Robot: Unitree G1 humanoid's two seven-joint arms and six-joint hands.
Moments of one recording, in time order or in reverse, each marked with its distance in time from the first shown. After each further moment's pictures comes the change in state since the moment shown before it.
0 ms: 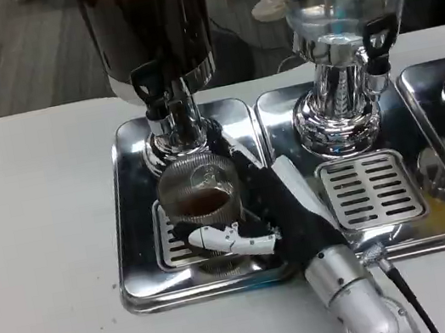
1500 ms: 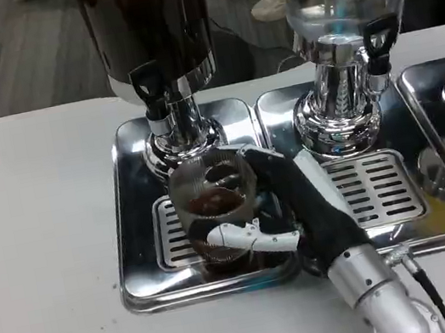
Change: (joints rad) left arm -0.016 -0.003 0.012 0.000 -0.017 0.001 -0.001; right arm 0.080 -0.045 -0.045 -0.115 0.056 -0.077 0.072
